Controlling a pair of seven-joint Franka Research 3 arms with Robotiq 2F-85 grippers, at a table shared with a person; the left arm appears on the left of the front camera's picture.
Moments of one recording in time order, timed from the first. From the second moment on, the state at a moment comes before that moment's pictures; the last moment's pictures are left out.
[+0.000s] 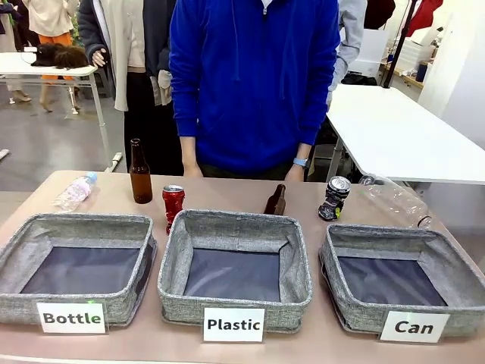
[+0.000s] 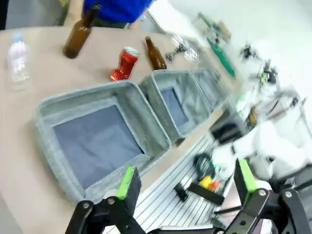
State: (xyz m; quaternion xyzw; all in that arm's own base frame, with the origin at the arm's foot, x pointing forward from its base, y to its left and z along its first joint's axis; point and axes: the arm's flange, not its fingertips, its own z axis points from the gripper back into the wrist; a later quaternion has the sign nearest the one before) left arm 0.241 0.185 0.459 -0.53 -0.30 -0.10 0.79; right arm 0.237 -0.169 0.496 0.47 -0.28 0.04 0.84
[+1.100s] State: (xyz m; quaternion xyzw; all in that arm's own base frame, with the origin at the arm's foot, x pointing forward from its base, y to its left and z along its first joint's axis) left arm 0.241 0.240 0.366 -0.62 -0.34 0.09 0.70; right arm 0.193 -0.293 0.366 0.59 -0.28 -0.18 0.73
